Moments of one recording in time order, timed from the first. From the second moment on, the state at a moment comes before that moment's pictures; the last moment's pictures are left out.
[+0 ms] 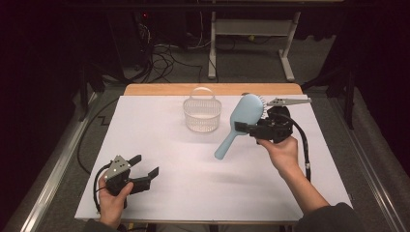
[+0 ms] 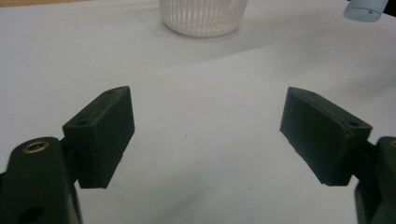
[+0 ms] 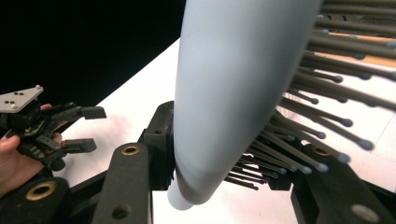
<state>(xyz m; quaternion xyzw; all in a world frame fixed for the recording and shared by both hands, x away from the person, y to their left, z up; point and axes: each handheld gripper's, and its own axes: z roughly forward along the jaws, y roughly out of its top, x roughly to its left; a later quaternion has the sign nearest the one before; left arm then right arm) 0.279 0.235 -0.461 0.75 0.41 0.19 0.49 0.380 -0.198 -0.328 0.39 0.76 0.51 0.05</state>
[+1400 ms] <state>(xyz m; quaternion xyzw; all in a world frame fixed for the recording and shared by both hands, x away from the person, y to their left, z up) 0.279 0.235 -0.461 0.75 0.41 0.20 0.48 0.423 -0.182 -0.300 0.41 0.76 0.50 0.07</state>
